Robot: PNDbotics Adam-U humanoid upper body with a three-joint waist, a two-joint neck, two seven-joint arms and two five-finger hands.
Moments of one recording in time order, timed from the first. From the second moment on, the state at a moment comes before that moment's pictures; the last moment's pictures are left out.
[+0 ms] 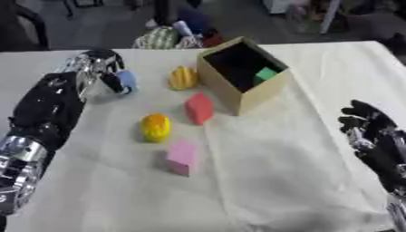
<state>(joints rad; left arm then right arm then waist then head) -0.92 0.49 0.02 -0.59 -1.17 0.05 -0.35 -0.22 -0.17 0.15 -1.62 0.06 -0.07 0.05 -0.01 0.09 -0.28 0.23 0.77</state>
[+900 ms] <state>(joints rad) -0.98 0.44 -0.05 -0.86 -1.06 -0.05 -0.18 -0.21 -0.17 0.16 -1.61 0.06 -0.07 0.05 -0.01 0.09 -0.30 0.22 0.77</state>
